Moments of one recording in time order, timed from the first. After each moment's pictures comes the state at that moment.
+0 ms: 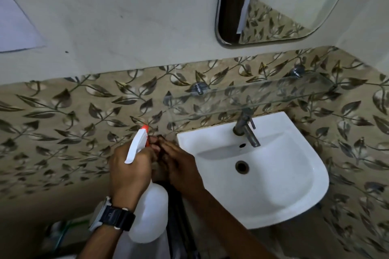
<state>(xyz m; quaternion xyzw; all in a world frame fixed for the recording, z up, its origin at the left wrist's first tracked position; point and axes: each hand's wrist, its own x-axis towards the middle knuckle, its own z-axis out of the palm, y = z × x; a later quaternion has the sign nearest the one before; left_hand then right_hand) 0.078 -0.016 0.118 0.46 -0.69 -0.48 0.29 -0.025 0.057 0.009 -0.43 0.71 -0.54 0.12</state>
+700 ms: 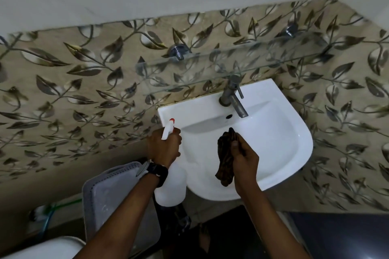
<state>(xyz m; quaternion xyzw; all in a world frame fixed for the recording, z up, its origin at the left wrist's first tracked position) -0.016 0.020 -0.003 0.46 -0.62 -0.62 0.13 -0.082 0.205 -0.062 0.08 0.71 -0.69 0.12</state>
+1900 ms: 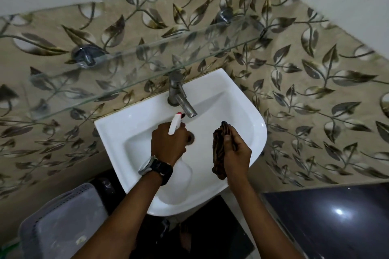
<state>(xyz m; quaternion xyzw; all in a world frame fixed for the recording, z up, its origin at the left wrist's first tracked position) -0.125 0.128 -0.002 0.36 -0.71 -0.60 0.03 -0.154 0.291 -0.066 0.13 0.72 -0.68 0.02</state>
